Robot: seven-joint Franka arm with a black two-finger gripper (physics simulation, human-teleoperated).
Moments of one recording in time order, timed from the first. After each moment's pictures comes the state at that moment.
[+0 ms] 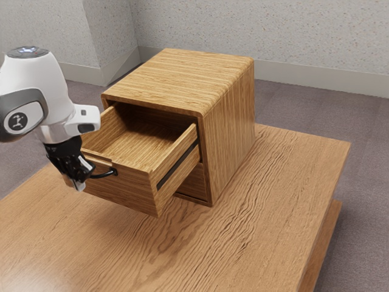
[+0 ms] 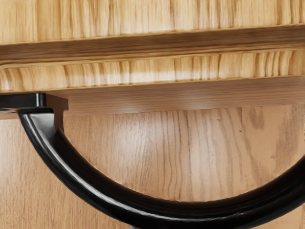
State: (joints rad) arm -0.12 -0.58 0.04 -2.46 0.09 1.92 -0.08
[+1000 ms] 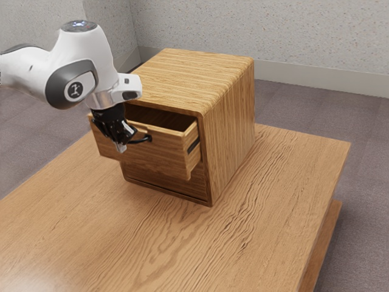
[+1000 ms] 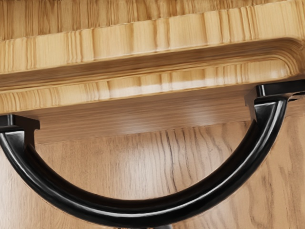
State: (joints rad) arm -0.12 -0.20 0.03 -2.12 0.11 2.05 -0.04
